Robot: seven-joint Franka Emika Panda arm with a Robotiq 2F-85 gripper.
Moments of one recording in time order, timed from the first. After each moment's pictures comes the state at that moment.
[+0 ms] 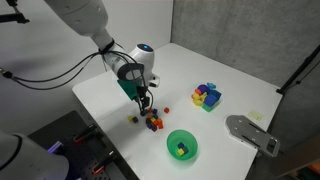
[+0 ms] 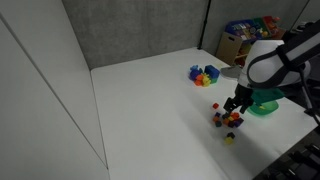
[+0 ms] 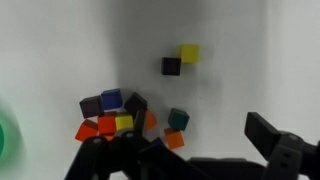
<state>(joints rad) -0.01 0.38 0.04 -2.38 0.21 2.61 0.02</state>
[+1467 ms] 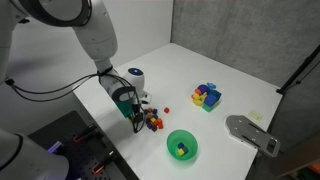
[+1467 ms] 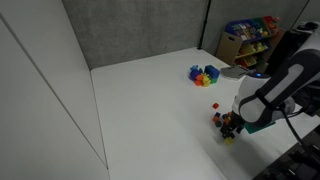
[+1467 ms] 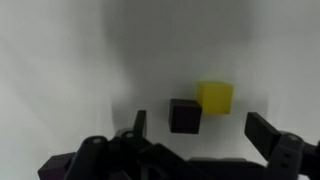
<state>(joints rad) 0.07 0.65 0.03 -2.39 0.21 2.91 0.04</state>
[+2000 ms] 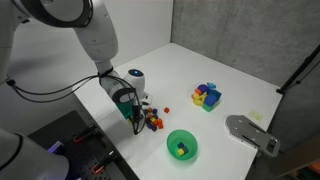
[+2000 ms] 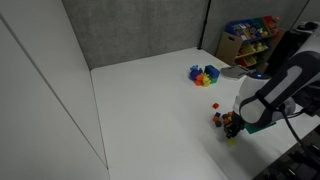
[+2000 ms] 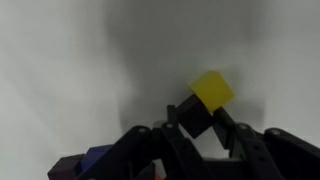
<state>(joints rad) 0.07 0.66 0.02 -2.39 0.20 2.92 0.05</state>
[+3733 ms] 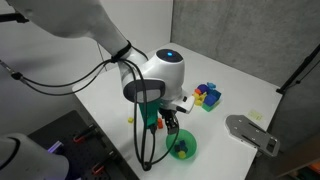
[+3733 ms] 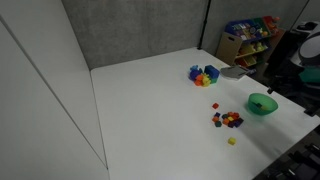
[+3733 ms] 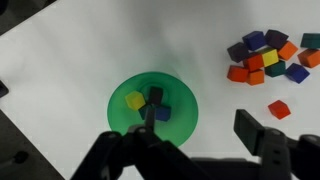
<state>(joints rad) -0.19 0.16 -0.24 -2.49 0.10 2.67 0.01</state>
